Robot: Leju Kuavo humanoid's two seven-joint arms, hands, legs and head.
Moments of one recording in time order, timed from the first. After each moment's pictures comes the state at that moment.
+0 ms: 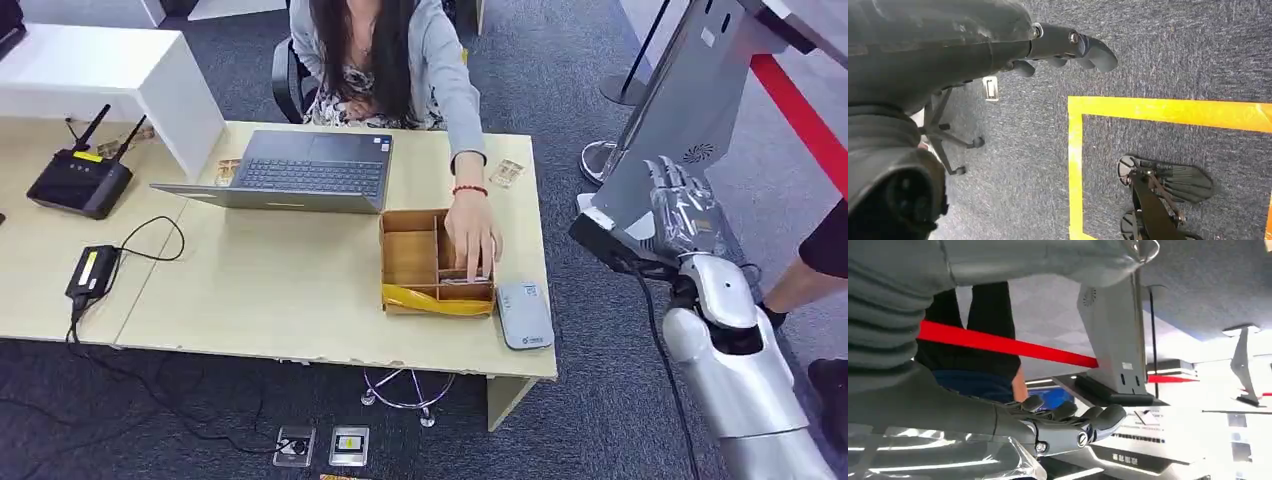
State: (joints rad) left arm -0.17 0.00 1.47 -0.12 -1.51 -0.10 -0.10; right arm -0.51 -0.37 0.28 -1.36 1.03 0.09 0.17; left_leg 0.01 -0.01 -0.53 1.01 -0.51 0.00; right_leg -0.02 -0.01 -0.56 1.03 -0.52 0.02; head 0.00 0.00
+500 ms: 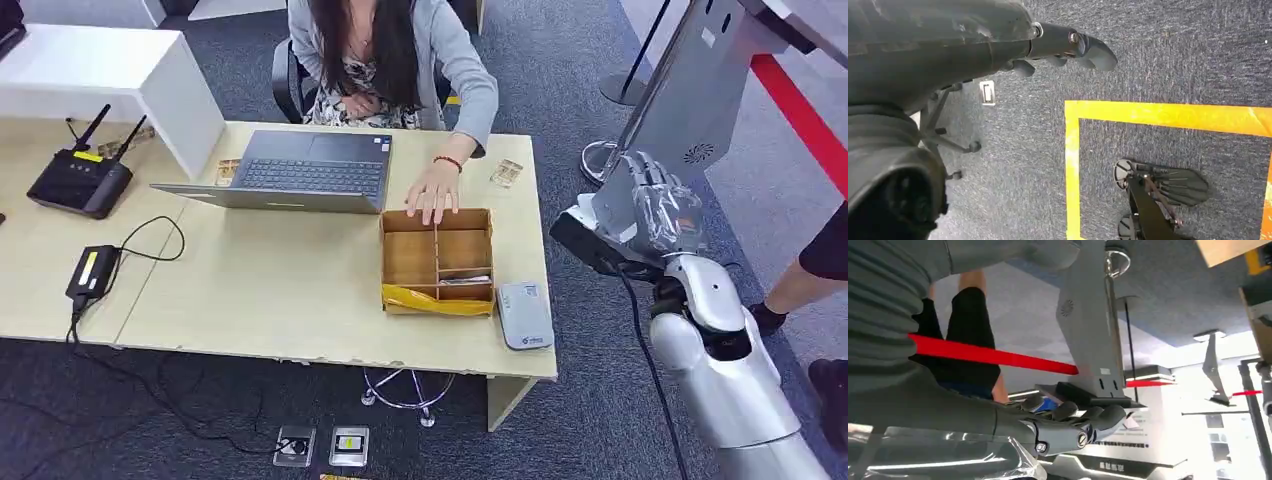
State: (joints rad) left arm -0.17 0.01 1.47 -0.13 -1.53 -0.09 -0.12; right arm -0.50 -0.38 0.36 -1.48 0.92 0.11 0.24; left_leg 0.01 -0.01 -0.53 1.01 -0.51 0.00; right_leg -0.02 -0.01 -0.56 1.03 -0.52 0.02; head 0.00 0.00
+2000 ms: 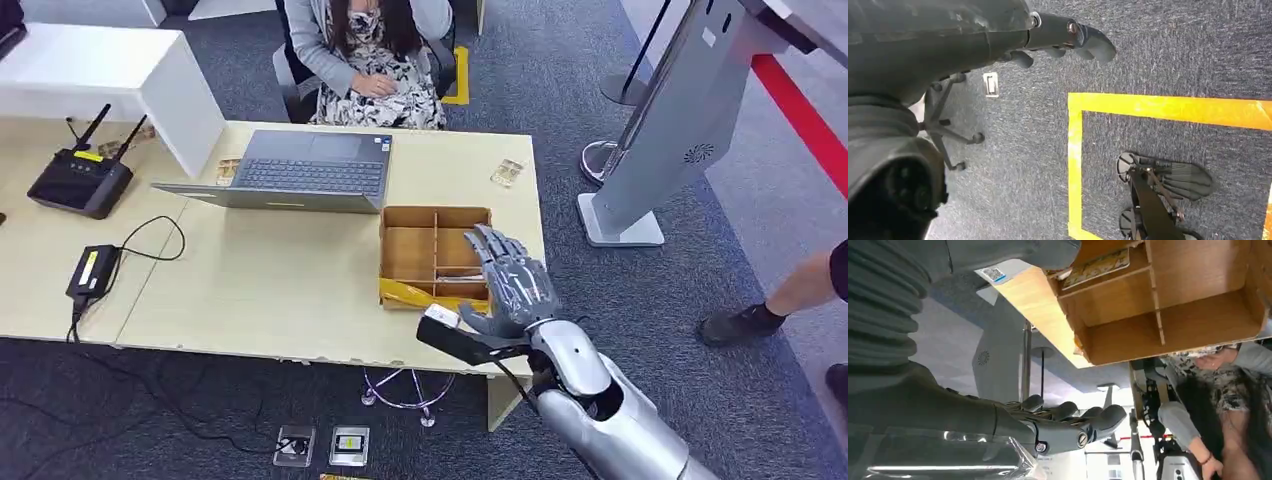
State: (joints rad) left arm -0.17 -0.01 1.47 -0.12 -1.52 -0.05 -0.09; right arm -0.47 -0.25 0.82 -1.48 0.86 0.00 0.30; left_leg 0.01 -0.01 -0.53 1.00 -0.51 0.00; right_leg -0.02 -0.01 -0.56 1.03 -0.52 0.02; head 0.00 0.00
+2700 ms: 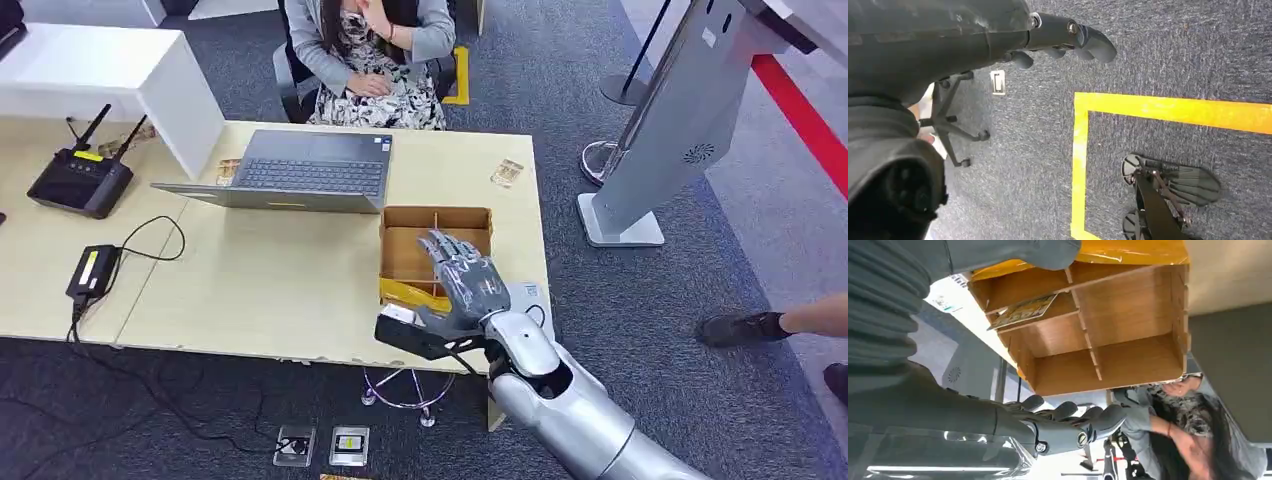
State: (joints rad) left arm -0.17 -0.02 1.47 -0.12 -1.51 -0.01 -0.06; right arm -0.56 -0.11 0.90 -1.27 0.80 -0.02 0.24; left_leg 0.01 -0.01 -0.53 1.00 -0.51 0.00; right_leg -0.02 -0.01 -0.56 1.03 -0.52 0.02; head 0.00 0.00
